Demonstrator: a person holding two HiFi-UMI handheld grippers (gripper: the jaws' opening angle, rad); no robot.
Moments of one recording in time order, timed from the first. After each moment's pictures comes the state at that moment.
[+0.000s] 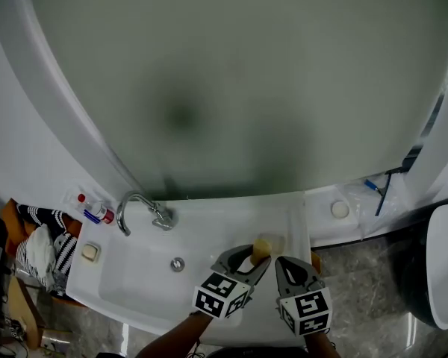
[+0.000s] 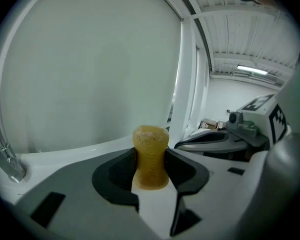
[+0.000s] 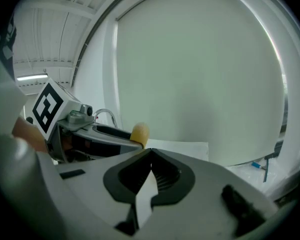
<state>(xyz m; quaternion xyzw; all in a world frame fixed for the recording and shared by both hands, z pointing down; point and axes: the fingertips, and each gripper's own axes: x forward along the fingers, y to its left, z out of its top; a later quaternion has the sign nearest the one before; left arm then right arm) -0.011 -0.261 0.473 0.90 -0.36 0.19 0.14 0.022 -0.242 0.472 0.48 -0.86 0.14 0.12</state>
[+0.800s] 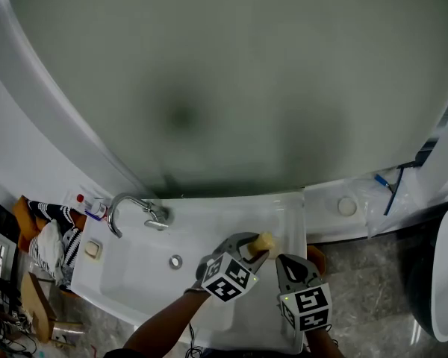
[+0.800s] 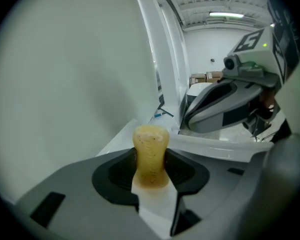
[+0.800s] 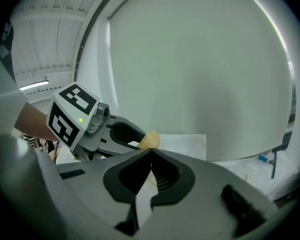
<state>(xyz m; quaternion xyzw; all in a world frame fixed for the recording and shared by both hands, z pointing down) 0.017 -0.315 0.535 0.87 -0.29 0.41 -0.02 0.050 -0.278 0.507 0.45 -0.87 0.18 0.13</state>
